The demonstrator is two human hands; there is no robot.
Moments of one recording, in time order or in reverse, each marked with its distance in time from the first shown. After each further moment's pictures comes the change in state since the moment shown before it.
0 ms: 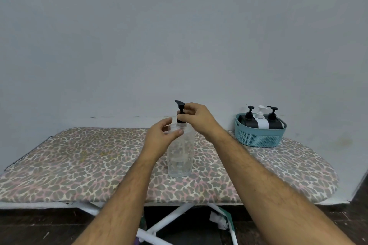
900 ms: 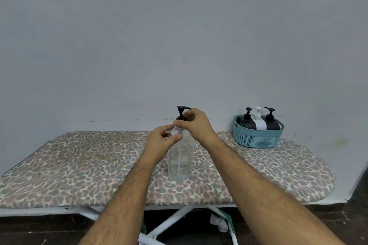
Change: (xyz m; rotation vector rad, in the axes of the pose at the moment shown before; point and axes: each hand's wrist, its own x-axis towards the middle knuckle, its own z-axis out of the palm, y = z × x) left_hand -0.002 -0.006 -0.001 0.012 -0.029 -0.011; right_hand -0.007 0.011 0.014 0.040 0.154 0.027
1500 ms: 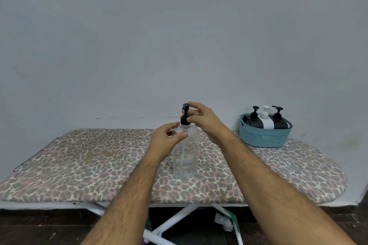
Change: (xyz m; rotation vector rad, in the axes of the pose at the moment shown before) left_hand 0.000 -0.001 -0.002 -0.011 0.005 -0.020; right_hand 0.007 -0.004 -0.014 0.147 -0.243 0.037
